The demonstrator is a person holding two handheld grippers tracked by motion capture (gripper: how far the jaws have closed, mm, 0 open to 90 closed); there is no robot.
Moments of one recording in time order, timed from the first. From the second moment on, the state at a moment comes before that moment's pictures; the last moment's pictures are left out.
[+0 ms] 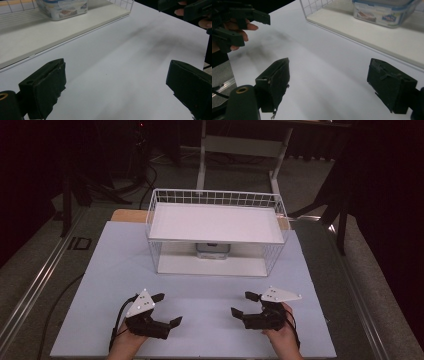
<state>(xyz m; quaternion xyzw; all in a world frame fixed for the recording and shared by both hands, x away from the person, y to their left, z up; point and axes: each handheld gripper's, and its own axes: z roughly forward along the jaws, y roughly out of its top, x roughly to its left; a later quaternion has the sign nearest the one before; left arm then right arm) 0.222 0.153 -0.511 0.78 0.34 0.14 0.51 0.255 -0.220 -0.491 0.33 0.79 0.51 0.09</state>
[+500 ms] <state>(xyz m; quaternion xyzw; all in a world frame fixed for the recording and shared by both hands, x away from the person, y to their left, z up) 0.223 0.152 -0.512 0.78 0.34 0.13 0.51 0.249 -0.237 -0.497 0.29 0.81 0.49 0.09</state>
